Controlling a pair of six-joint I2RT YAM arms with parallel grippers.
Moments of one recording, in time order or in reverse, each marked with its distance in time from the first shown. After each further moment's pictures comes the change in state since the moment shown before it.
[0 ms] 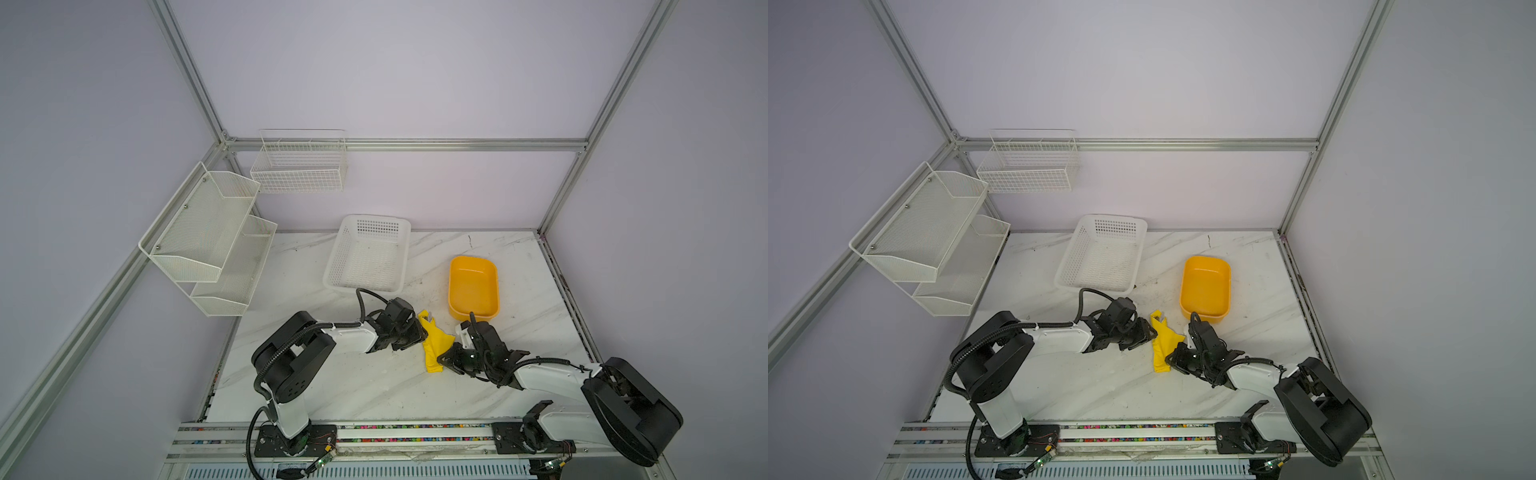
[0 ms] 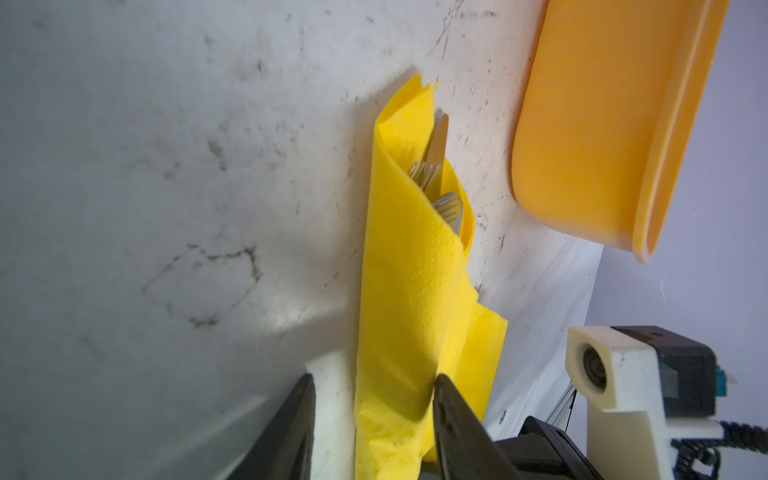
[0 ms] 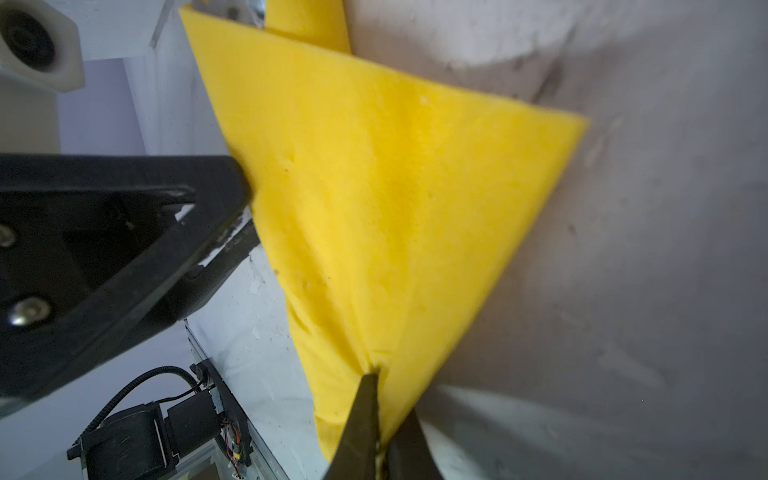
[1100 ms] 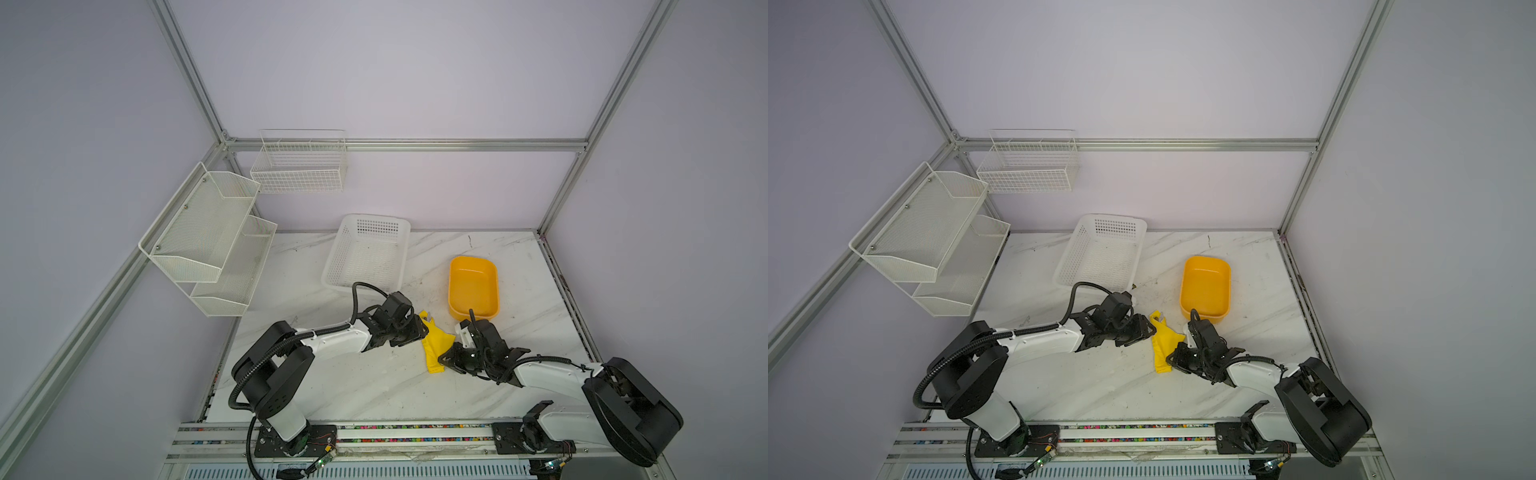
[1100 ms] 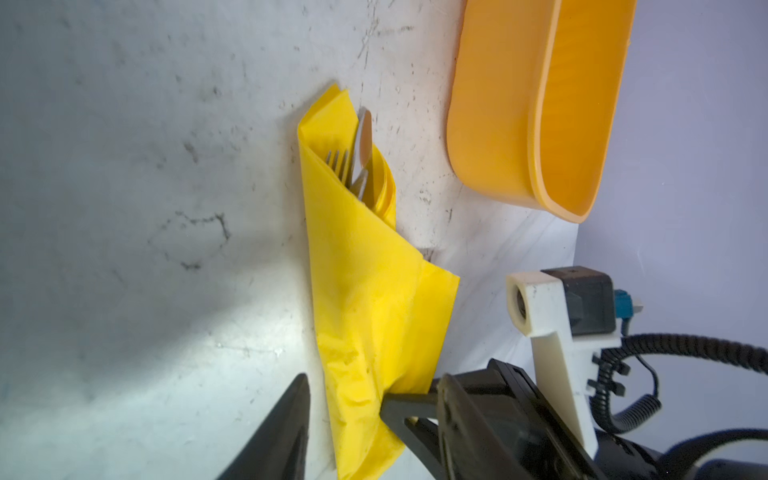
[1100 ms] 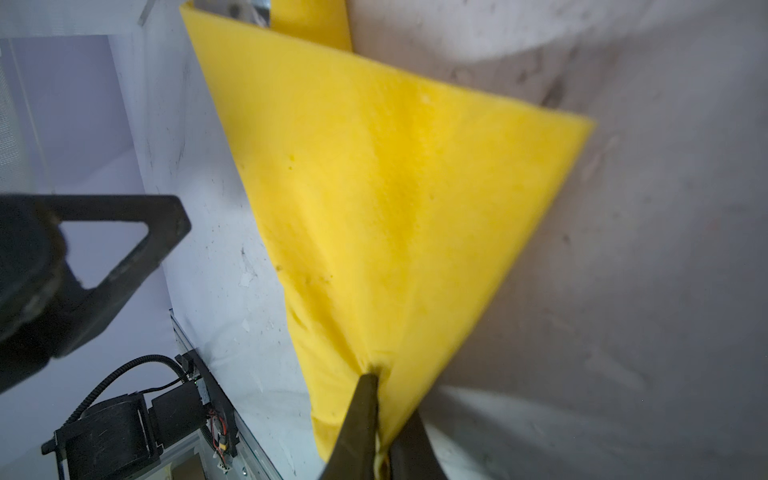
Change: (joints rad) left arm -0.024 -0.153 0.003 -0.139 -0.006 0.057; right arm -0.018 -0.002 0.024 -0.062 -0.016 -0.065
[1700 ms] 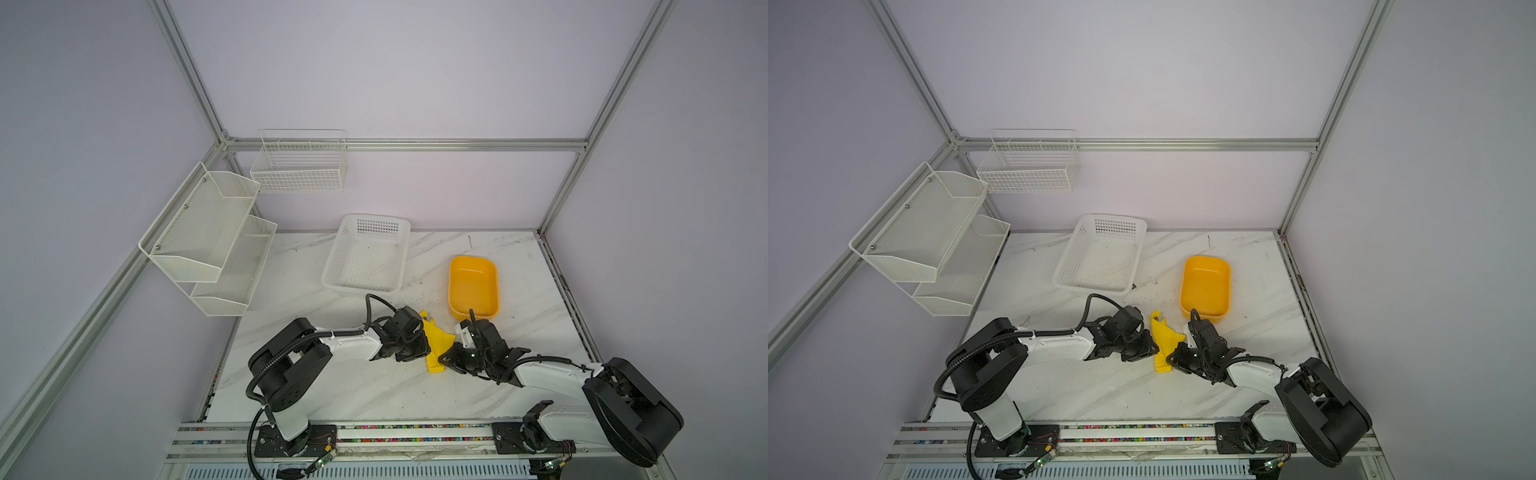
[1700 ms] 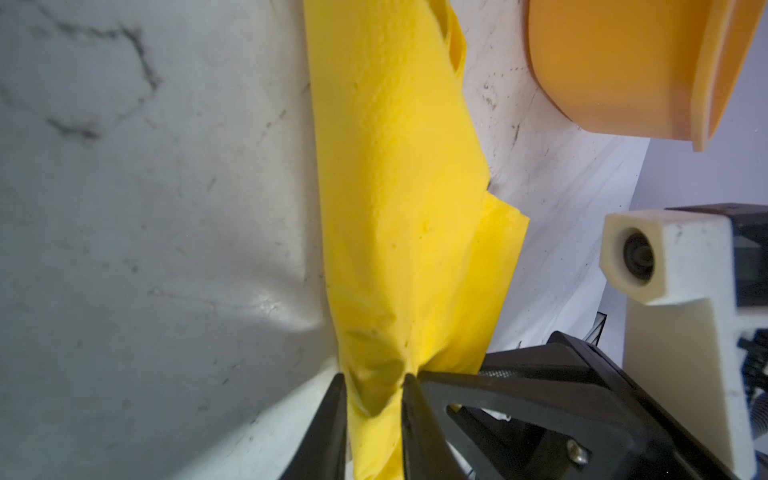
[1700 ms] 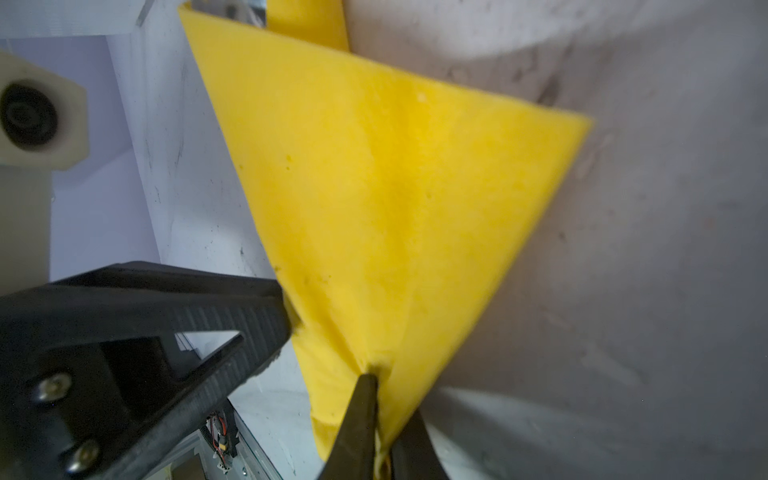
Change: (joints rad) left arm -0.070 0.097 -0.012 0.024 0.025 -0.051; right arm 0.000 -0.001 0.000 -0.003 0.000 0.001
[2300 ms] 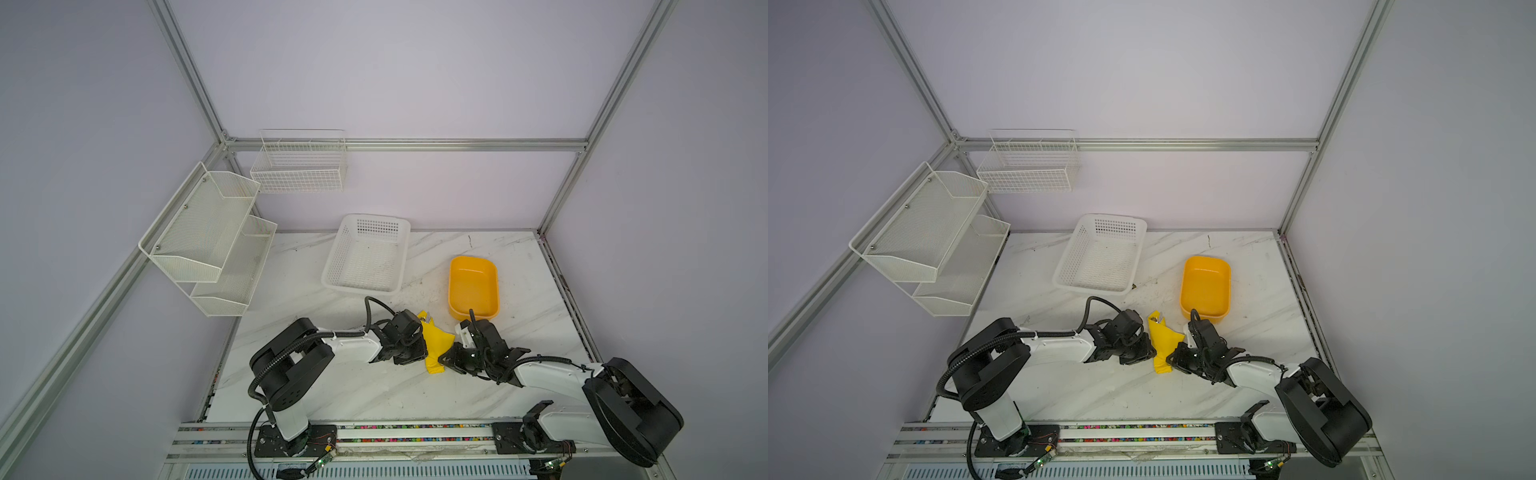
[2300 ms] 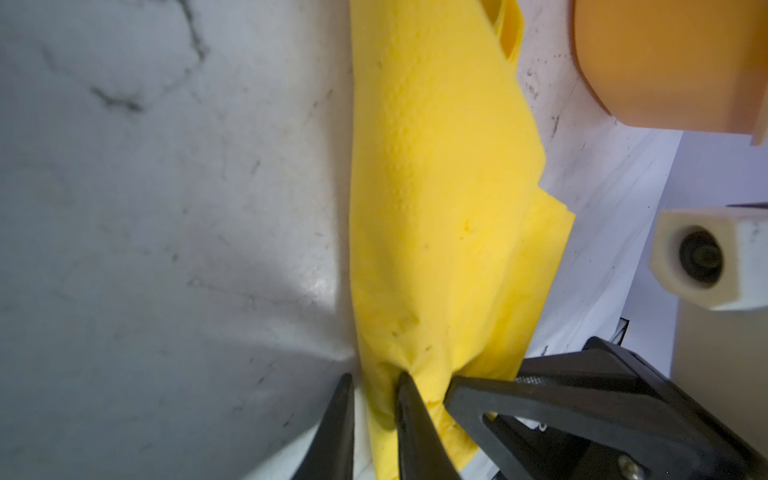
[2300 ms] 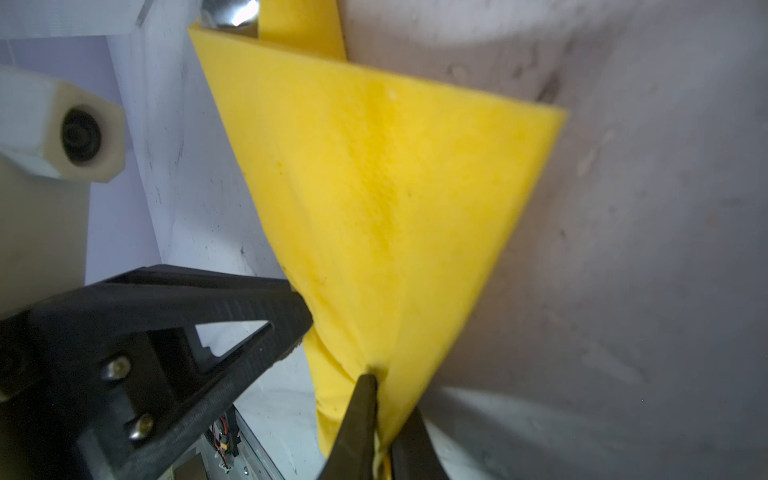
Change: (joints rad) left arm -0.008 -0.003 -0.027 -0.008 -0.036 0.001; right arm 0.000 -0.001 0.000 -0.001 0.000 0.004
